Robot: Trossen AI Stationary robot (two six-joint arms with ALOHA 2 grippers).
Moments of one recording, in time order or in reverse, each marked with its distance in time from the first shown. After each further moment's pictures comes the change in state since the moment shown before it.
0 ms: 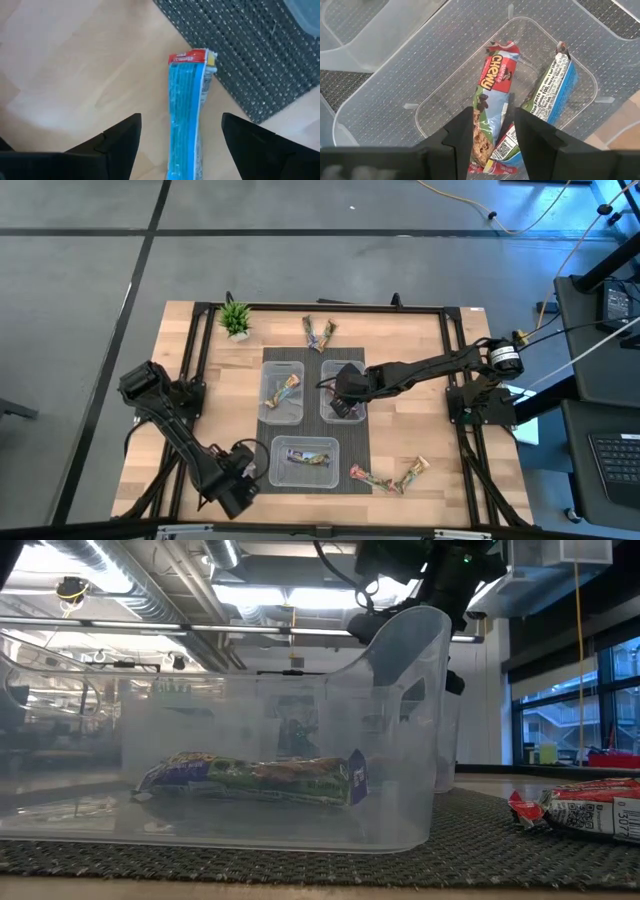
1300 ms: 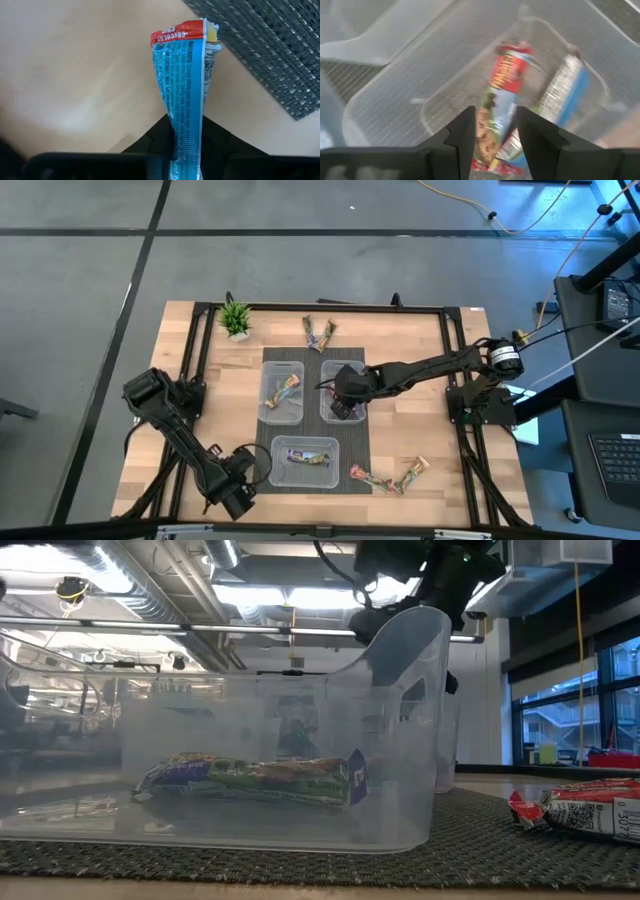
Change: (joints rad) left arm -0.002 0.063 -0.002 -0.021 0.070 0.088; right arm 0.003 0.000 0.000 0.029 -0.030 -0.105
